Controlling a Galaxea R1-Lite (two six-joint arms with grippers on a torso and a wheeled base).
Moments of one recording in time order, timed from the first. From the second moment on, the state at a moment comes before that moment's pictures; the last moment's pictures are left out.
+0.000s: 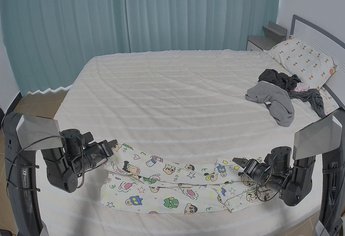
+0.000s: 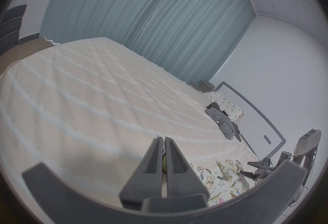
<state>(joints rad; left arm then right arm) -0.09 2.38 -0.57 -1.54 -0.33 -0.52 0.32 2.39 -0.32 -1.55 0.03 0.87</state>
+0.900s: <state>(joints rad) -0.01 2.45 -0.37 -1.55 -0.41 -0.32 0.32 2.44 -0.33 -1.55 0.03 0.87</state>
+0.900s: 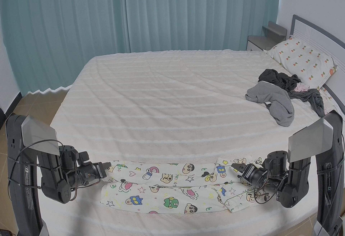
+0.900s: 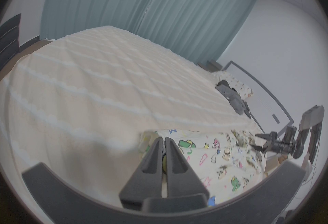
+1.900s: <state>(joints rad) 0.03 2.53 -0.28 -1.55 -0.43 -0.29 0.32 2.36 -0.24 -1.55 0.02 0.79</state>
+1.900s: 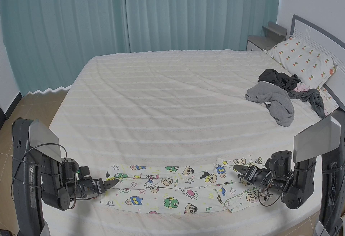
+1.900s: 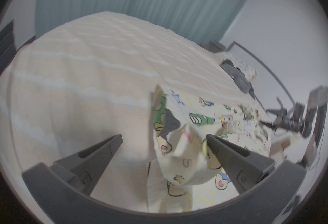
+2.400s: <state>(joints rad) 0.15 2.37 -0.18 -1.55 -0.69 -0.64 0.23 2.25 -0.23 -1.52 0.02 0.57</state>
